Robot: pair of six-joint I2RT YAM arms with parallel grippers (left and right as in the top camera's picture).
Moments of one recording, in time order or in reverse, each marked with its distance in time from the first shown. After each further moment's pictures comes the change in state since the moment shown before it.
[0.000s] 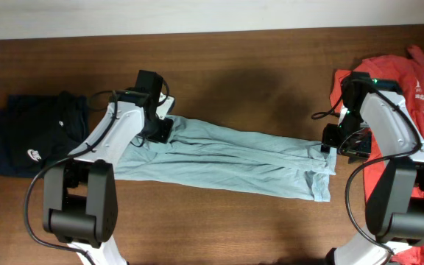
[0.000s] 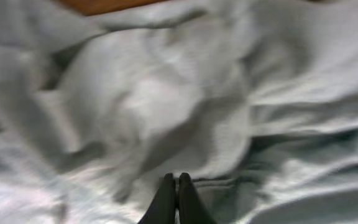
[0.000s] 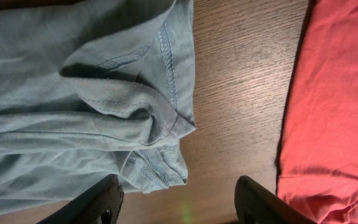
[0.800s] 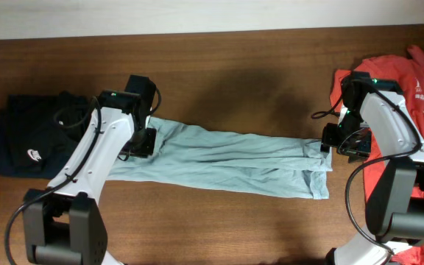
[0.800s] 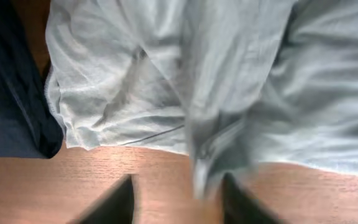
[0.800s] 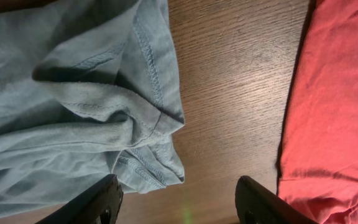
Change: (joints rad) left arm 0.000 -0.174 0.008 -0.354 -0.173 -0.203; right arm 0.000 0.000 0.000 0.009 0.000 0.000
